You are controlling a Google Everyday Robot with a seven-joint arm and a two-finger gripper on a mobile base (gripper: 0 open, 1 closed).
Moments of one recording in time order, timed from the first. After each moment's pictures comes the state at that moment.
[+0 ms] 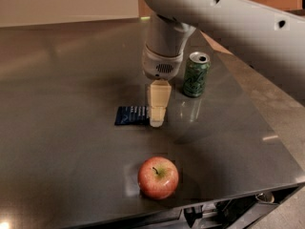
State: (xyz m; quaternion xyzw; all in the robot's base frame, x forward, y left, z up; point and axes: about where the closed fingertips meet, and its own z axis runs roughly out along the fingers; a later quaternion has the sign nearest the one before) arm 0.527 -0.002 0.863 -0.74 0.66 0.05 0.08
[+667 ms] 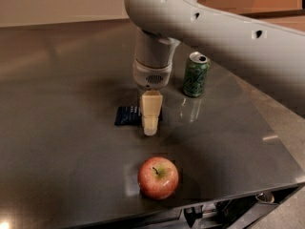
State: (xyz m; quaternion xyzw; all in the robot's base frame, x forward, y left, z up) arm 0.520 0.013 0.840 -0.75 0.66 0.04 0.06
